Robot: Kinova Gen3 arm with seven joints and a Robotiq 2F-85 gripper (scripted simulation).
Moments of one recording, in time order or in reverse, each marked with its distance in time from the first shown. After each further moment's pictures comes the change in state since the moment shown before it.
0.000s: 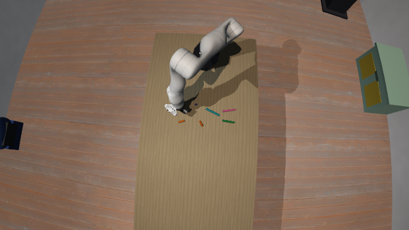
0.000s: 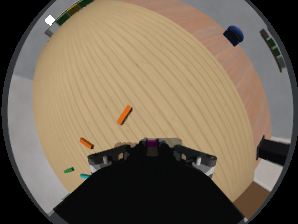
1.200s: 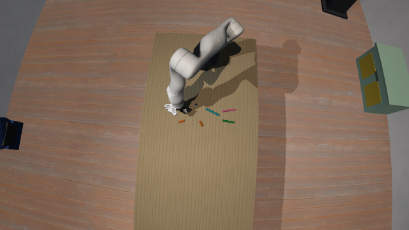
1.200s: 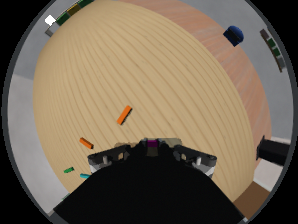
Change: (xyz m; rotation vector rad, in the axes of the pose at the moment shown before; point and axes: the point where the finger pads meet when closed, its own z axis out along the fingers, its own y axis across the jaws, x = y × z) arm 0.000 0.001 0.000 0.000 0.001 -0.001
